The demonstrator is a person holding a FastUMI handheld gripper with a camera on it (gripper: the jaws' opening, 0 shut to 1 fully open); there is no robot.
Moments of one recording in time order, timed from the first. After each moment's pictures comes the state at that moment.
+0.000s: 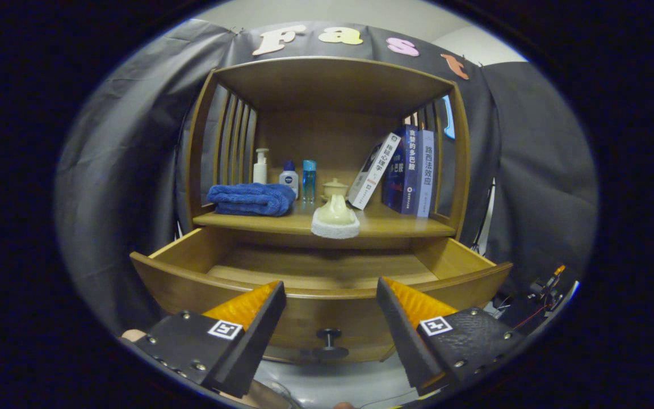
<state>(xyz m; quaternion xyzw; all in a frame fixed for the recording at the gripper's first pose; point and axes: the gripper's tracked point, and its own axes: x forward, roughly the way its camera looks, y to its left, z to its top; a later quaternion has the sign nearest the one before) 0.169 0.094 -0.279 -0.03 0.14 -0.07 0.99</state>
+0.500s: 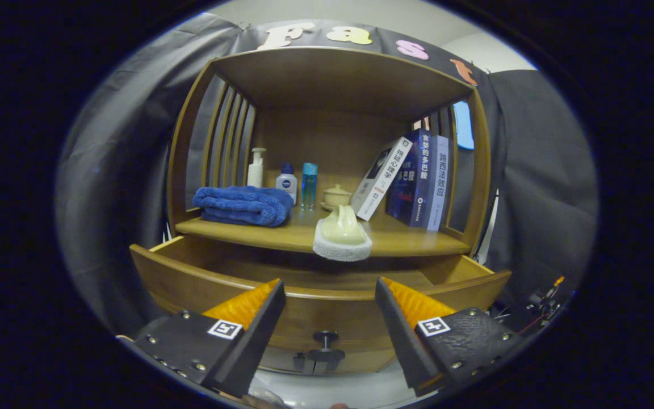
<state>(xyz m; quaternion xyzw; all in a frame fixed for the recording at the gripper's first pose) 0.225 0.098 -0.285 -0.05 0.13 -0.08 0.99</state>
